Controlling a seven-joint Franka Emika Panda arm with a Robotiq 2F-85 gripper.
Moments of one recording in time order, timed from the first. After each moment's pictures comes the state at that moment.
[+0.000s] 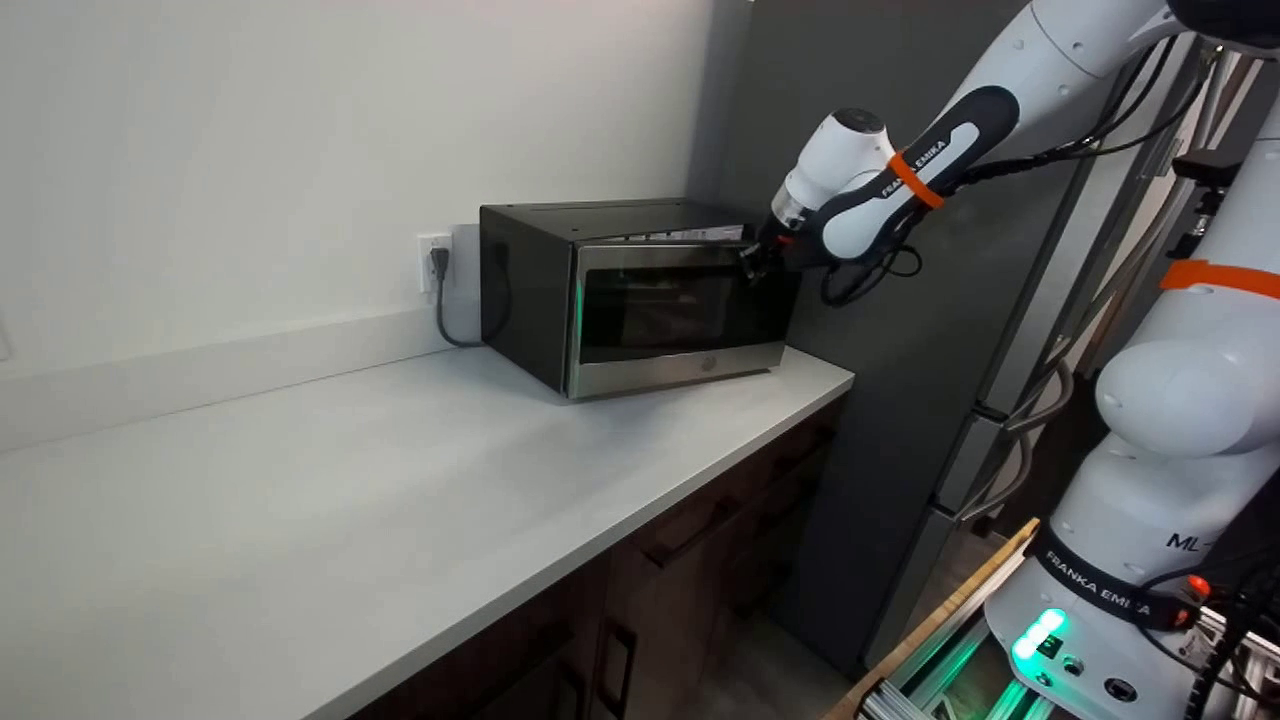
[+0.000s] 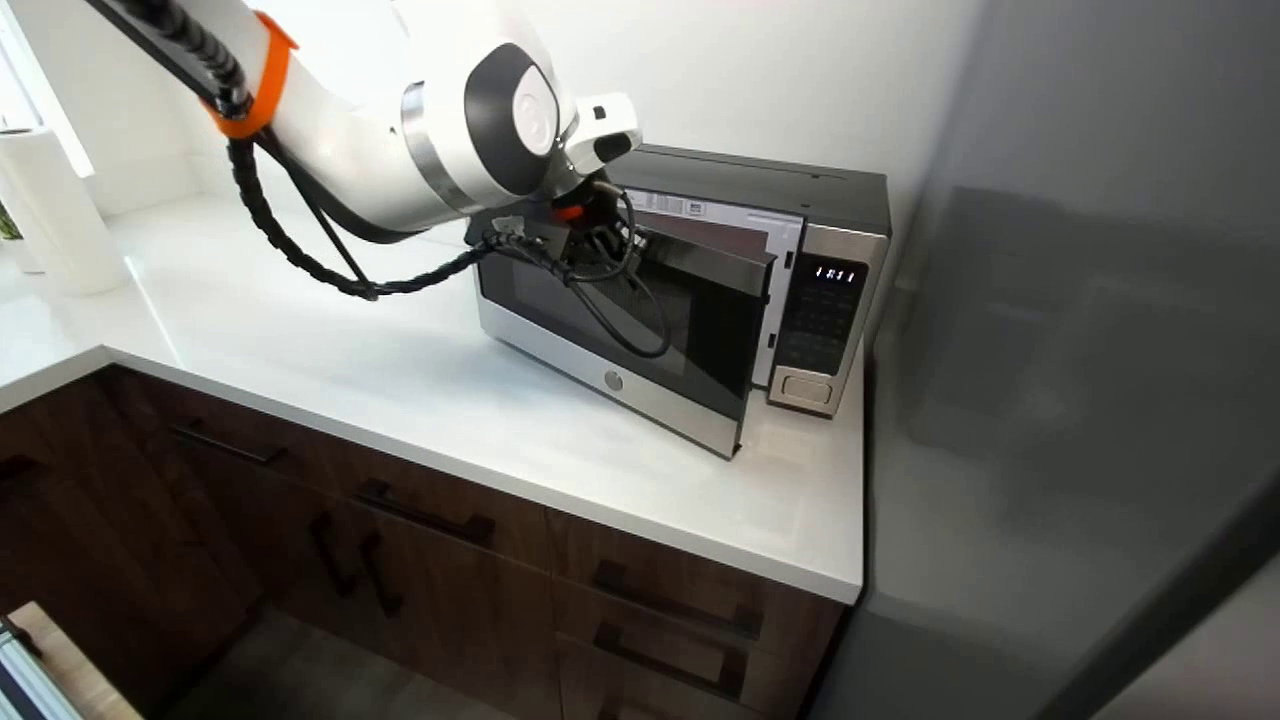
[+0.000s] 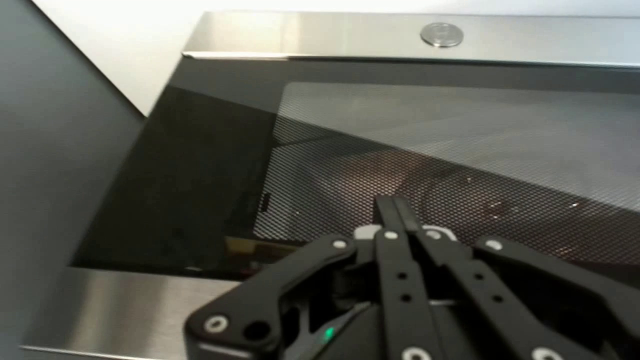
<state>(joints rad) -0.16 0.02 -0.02 -2.37 -0.61 2.97 0.53</state>
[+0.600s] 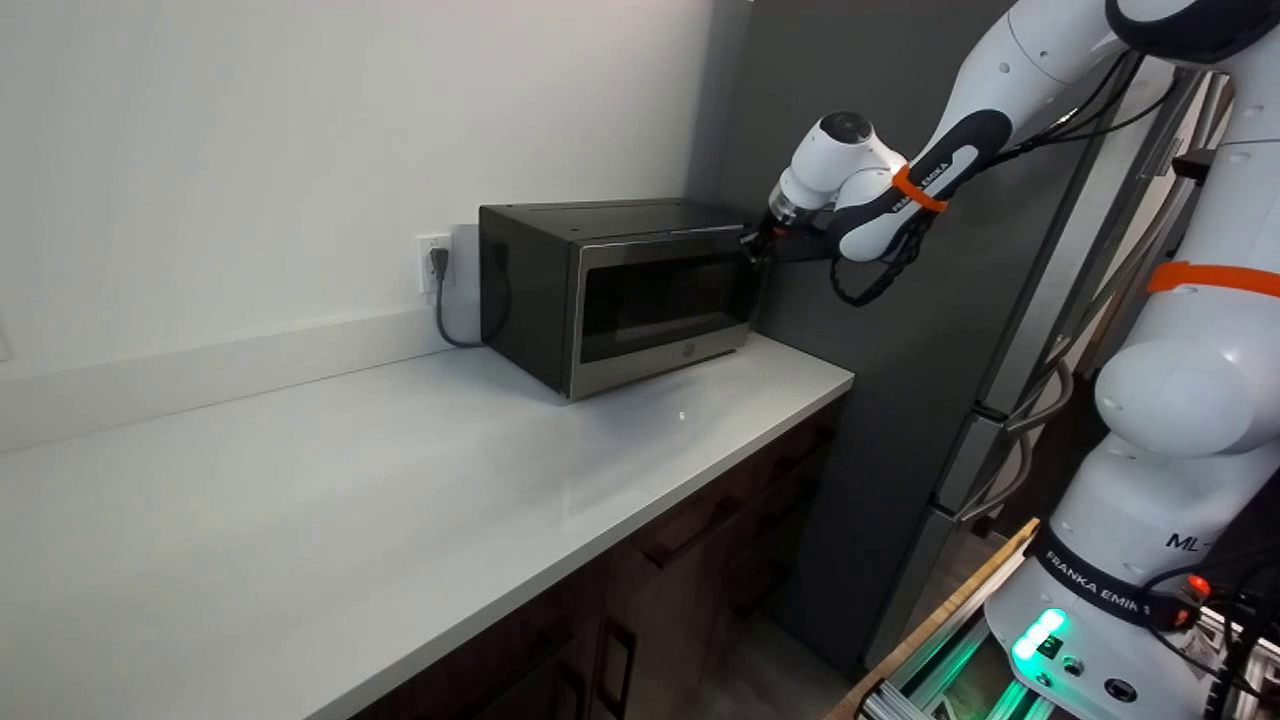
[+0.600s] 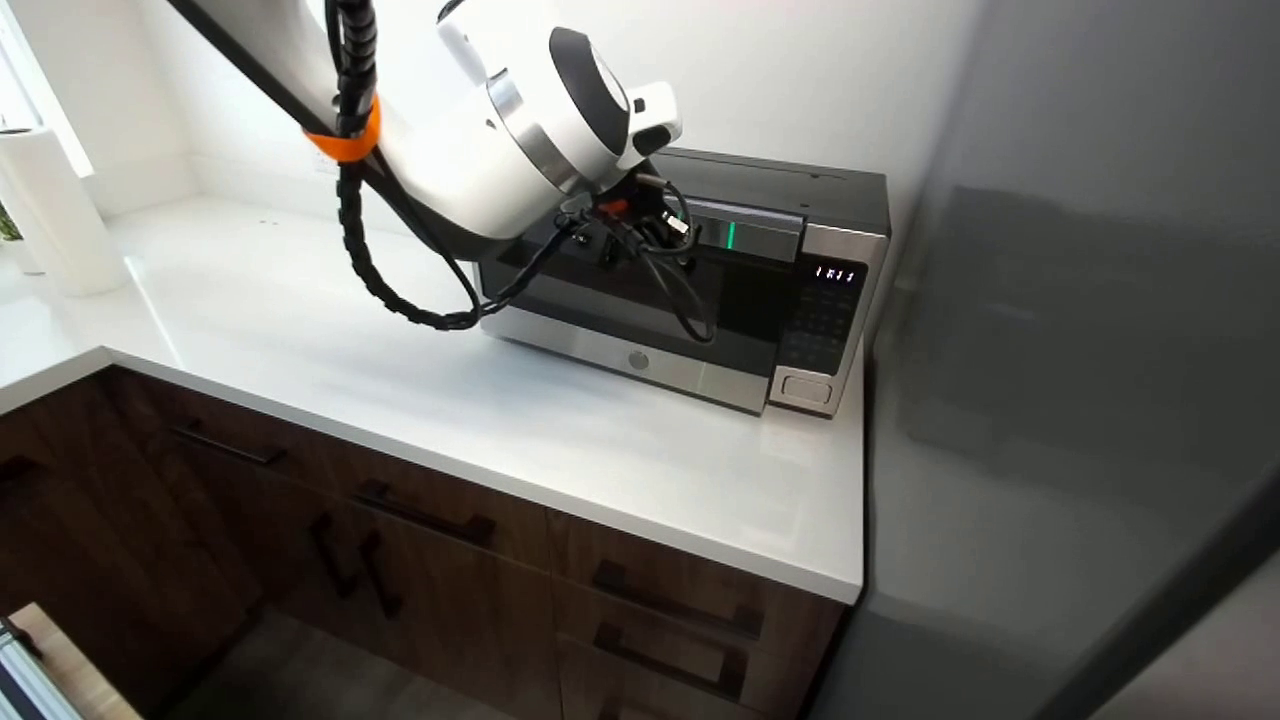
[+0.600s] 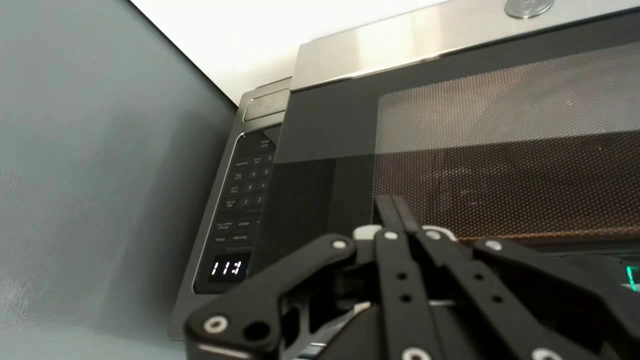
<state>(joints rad) -0.17 0.12 -0.09 -2.21 -1.02 2.98 0.98</state>
